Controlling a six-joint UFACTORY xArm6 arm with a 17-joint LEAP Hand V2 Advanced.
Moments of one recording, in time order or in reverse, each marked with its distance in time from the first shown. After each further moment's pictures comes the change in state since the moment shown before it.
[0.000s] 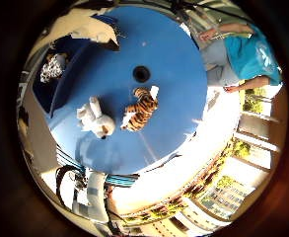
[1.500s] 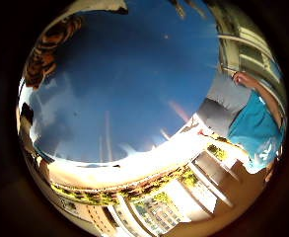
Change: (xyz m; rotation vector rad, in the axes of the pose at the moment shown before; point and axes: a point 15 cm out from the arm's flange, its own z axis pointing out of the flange) arm 0.183 -0.015 0.130 -0.303 0.258 -0.523
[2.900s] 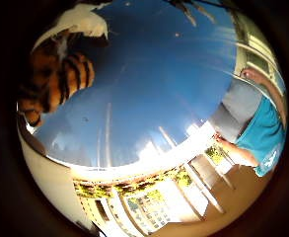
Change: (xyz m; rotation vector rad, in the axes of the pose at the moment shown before) arm -0.052 -0.006 0.053 0.020 -0.104 0.014
